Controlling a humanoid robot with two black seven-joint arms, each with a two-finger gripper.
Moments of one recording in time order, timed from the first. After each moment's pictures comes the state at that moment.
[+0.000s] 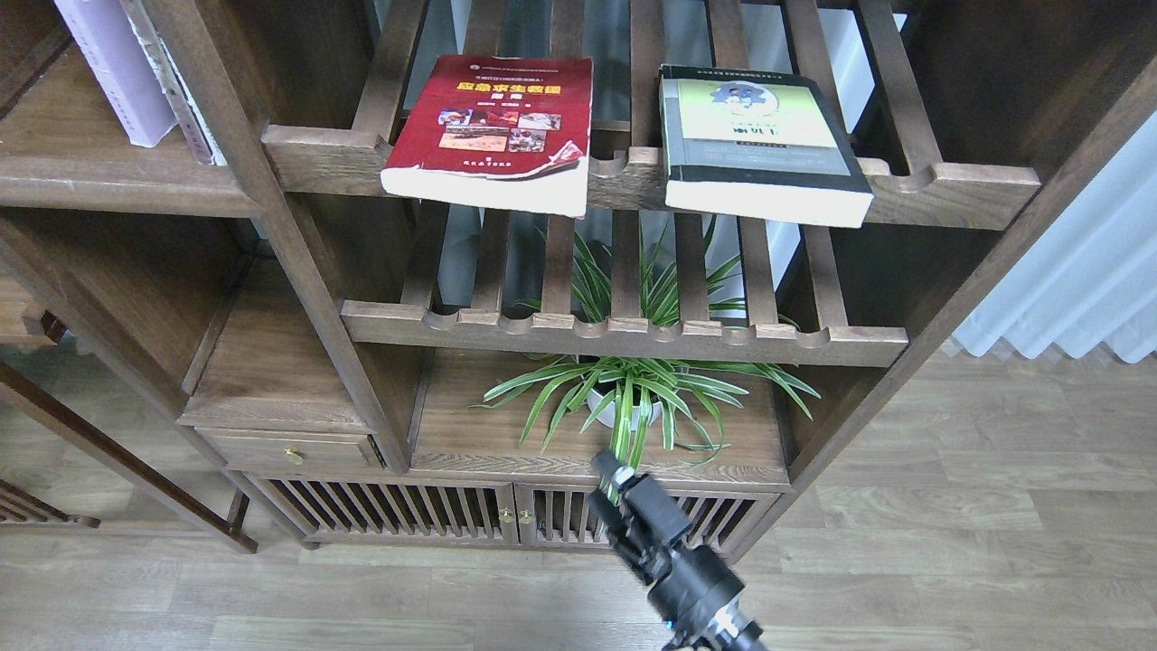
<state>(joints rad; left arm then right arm) 0.23 0.35 -1.80 -1.38 0.30 -0.49 0.04 -0.18 0.02 1.00 1.39 0.10 0.58 -0.06</state>
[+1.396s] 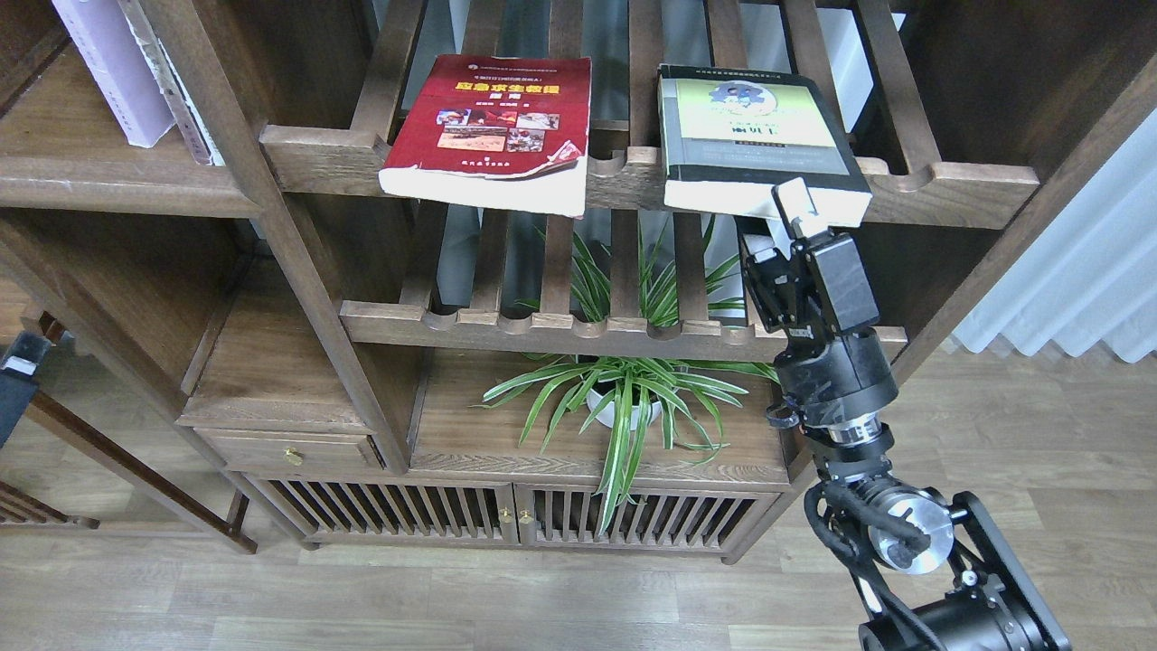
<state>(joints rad) 0.26 0.34 -1.78 -1.35 0.31 -0.49 0.05 -0.01 0.02 1.34 1.60 0.02 0.58 -0.06</state>
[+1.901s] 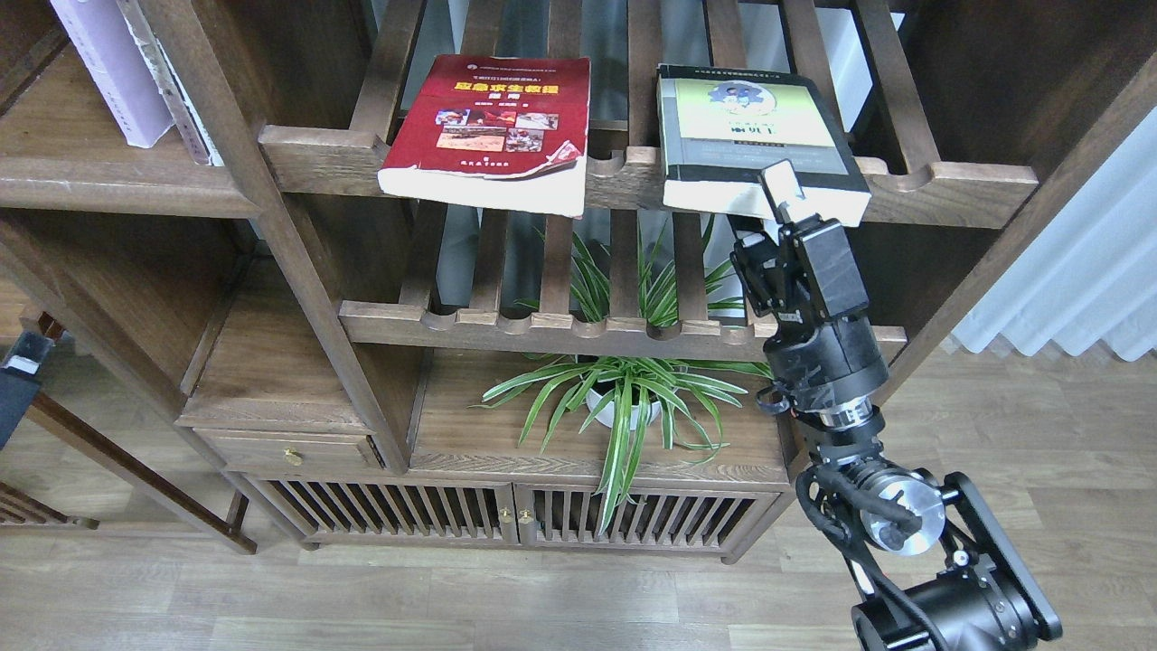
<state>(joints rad) 0.26 0.34 -1.78 -1.35 0.31 -0.49 0.05 0.05 0.01 1.34 1.59 0.03 0.58 -0.06</state>
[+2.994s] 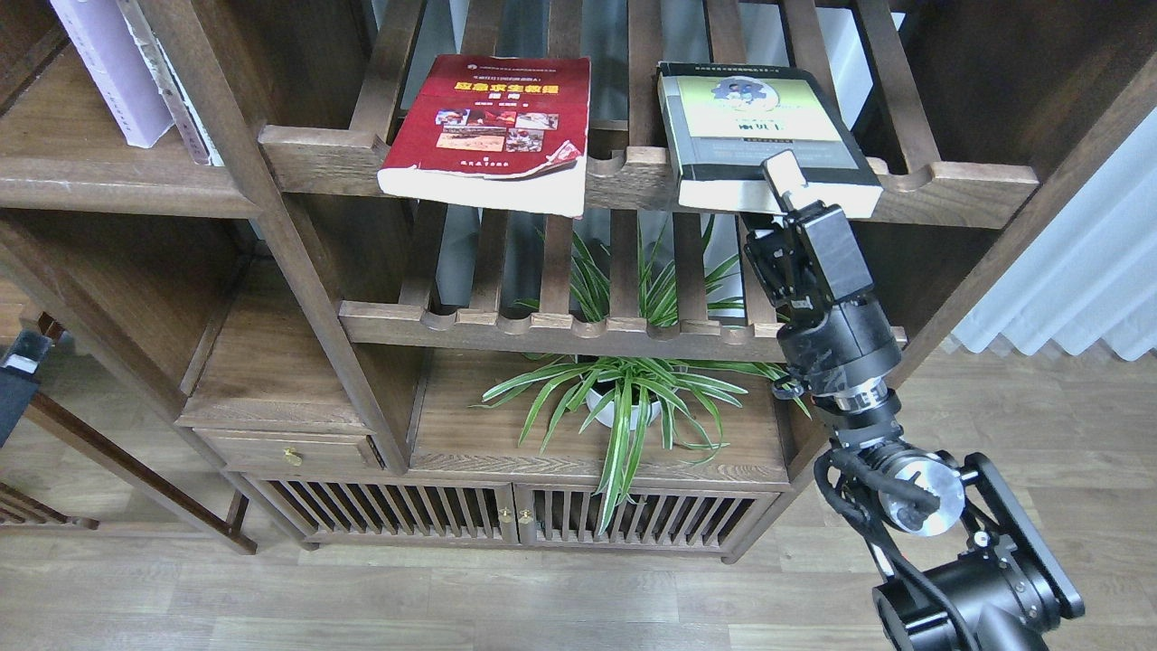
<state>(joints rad) 0.26 0.35 -1.78 -1.35 0.31 -0.49 0.05 0.09 -0.05 1.34 1.55 0.03 0.50 -0.07</state>
